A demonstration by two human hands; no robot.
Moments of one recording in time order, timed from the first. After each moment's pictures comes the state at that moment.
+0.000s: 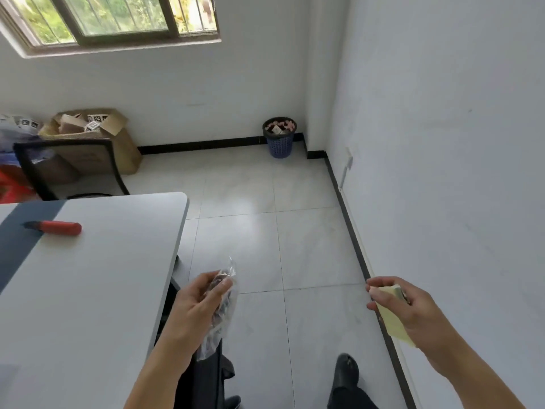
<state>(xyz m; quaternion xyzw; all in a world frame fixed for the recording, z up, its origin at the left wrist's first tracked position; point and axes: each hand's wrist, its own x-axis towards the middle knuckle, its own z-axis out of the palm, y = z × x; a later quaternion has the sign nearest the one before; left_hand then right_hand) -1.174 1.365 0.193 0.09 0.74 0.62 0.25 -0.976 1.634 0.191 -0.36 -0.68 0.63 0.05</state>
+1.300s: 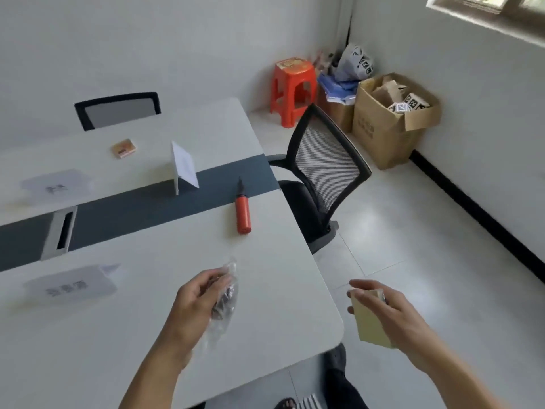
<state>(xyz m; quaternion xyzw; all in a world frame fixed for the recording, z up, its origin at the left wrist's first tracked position) -1.581 1.310 0.180 -0.41 0.62 0.66 -0.13 -1.775 1.556 0.157 0.08 -0.75 0.50 -0.41</state>
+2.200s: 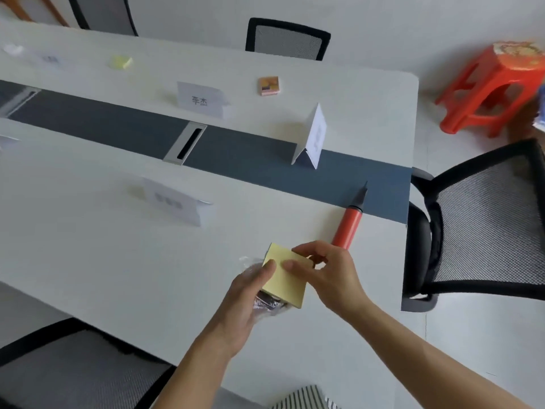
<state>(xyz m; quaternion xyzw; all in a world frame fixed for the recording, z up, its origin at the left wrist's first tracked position) -1.591 1.240 0.140 -0.47 0.30 0.79 -0.28 -1.765 1.252 0.139 0.45 -0.65 0.41 -0.46</state>
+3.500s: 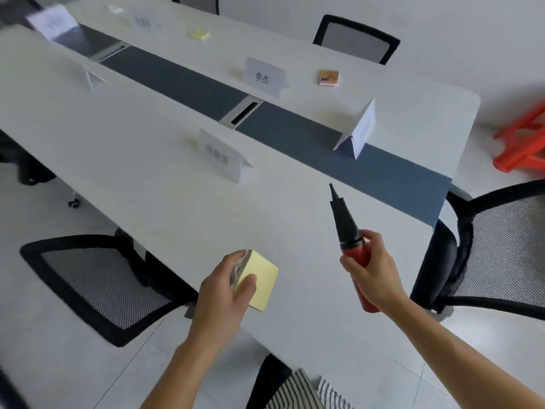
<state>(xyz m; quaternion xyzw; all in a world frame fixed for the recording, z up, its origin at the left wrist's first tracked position) -1.535 1.372 0.127 -0.68 0.55 0.36 -0.32 -1.808 1.317 0.083 0.54 -0.70 0.28 -0.39</state>
